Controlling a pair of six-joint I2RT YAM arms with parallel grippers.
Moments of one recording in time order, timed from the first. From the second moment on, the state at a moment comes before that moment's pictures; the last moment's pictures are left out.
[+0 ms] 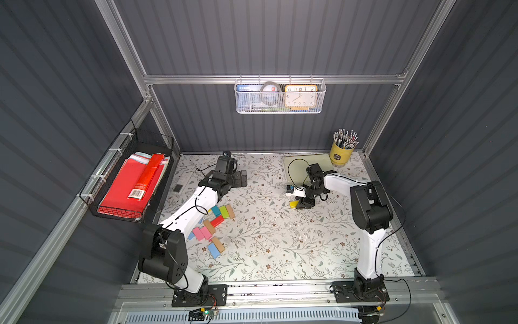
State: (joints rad) left arm -0.32 1.54 1.22 -0.39 -0.15 -0.29; right arm 0.34 2.08 1.42 -0.68 -0.45 -1.16
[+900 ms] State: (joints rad) left arm -0.32 1.55 1.22 -0.39 -0.14 -0.29; right arm 0.23 2.07 1.42 -0.66 -0.49 -1.31
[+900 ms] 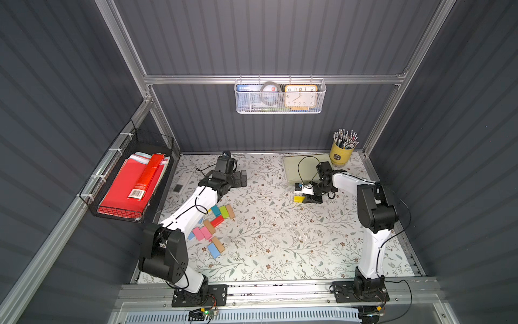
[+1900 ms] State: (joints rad) left arm -0.28 1.55 1.16 -0.49 -0.22 -0.58; right arm 0.36 1.53 0.91 -0.06 -0.42 -0.20
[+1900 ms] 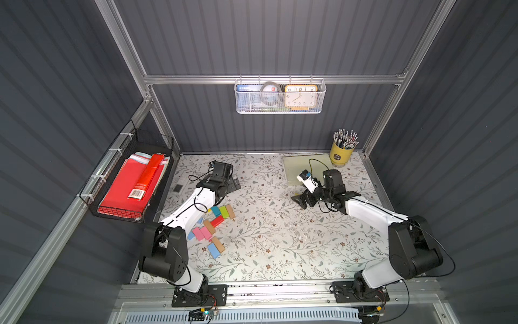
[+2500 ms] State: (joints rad) left arm -0.27 1.45 1.06 -0.39 -0.21 -0.49; right arm 0.35 1.64 0.78 -0.06 -0.34 0.54
